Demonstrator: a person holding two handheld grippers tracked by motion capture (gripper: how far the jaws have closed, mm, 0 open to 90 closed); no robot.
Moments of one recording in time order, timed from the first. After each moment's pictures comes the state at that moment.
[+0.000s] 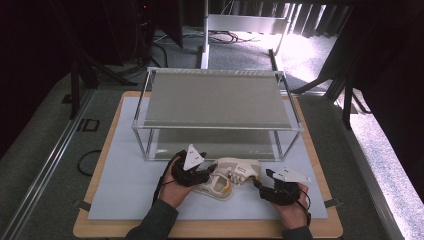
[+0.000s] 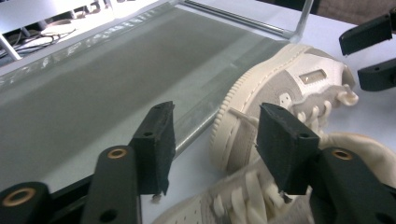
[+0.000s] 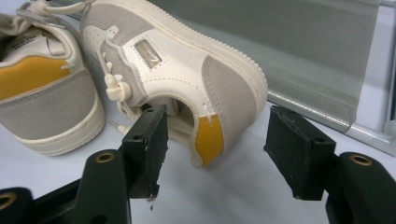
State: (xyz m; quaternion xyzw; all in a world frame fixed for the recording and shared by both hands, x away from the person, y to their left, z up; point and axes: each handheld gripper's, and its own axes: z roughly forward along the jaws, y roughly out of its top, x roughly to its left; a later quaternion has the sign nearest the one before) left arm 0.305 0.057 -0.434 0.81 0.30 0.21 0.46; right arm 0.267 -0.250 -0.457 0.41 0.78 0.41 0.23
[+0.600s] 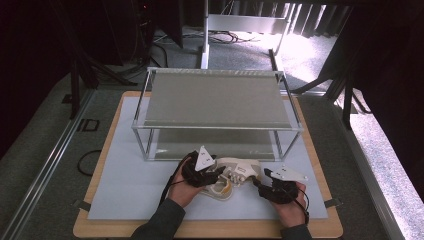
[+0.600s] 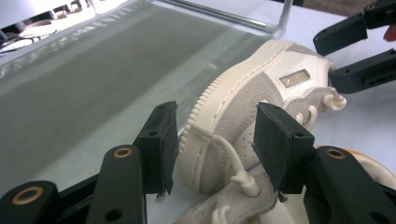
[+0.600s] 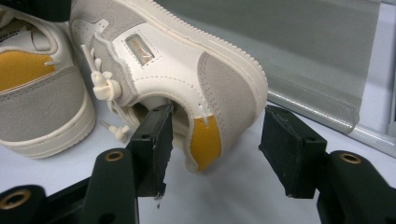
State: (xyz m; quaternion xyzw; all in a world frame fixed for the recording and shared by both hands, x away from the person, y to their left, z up) left arm 0.309 0.031 -0.441 0.83 0.27 0.20 0.45; right arm 0.273 -0.247 -0.462 0.41 0.78 0.41 0.23
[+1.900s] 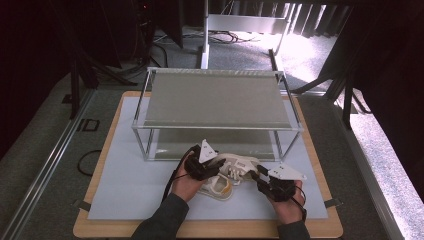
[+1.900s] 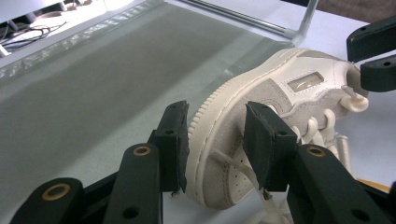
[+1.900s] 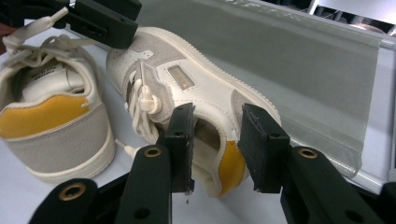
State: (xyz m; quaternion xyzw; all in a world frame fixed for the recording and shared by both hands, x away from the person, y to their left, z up) left arm 0.326 0.026 -0.437 0.82 0.30 0.20 0.44; right arm 0.272 -0.235 -0.445 0.38 0.78 0.44 0.25
